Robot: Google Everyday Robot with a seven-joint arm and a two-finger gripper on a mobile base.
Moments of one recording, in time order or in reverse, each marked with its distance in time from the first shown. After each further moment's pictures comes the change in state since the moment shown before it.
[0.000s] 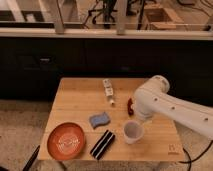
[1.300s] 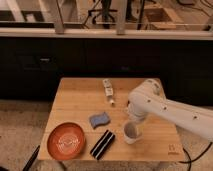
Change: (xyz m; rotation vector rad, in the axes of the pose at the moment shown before) arm -0.025 -0.007 0.032 -0.020 -0.058 -0.101
